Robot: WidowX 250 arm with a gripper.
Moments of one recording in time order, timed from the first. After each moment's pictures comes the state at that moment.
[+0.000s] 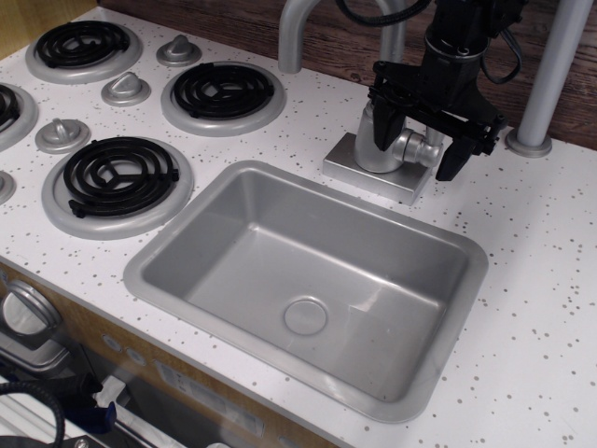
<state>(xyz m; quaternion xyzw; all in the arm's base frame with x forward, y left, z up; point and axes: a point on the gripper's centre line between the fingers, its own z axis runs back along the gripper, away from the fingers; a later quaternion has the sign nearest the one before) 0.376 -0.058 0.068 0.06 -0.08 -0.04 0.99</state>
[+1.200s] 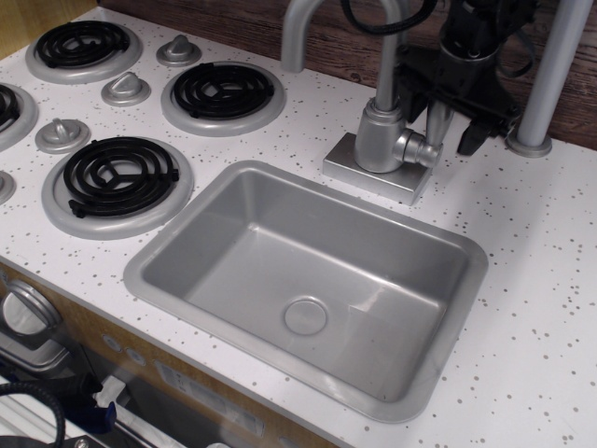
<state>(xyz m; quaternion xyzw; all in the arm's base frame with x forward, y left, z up) 0.421 -0.063 0.073 0.08 -0.21 -0.09 0.97</state>
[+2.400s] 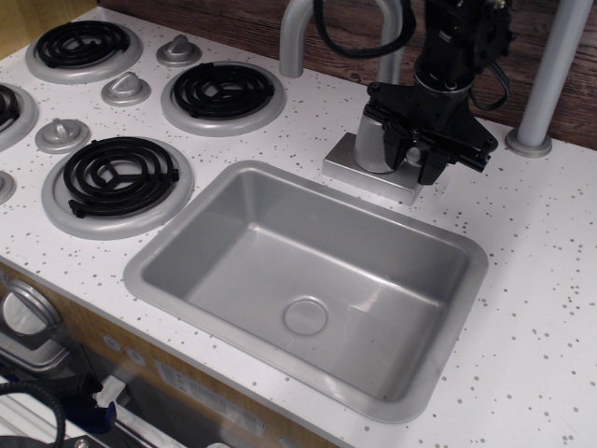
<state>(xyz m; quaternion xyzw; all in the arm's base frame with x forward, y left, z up) 0.377 -0.057 0.051 0.05 -0.13 -0.04 0.99</state>
